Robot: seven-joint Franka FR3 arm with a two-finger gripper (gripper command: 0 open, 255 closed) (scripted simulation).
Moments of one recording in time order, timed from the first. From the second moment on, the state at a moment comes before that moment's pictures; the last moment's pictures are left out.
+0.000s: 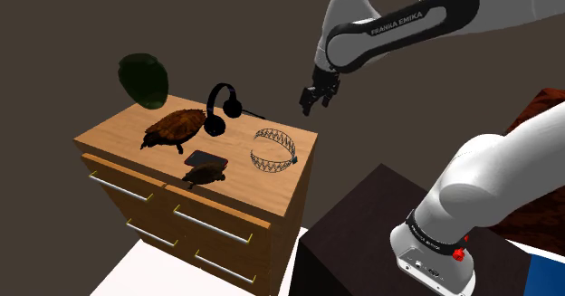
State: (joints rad) arm 0.04 -0.39 -0.03 -2.52 -0.01 2.26 0.05
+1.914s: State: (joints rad) arm 0.09 0.13 -0.02 -2.43 0.18 2.67 -0.04
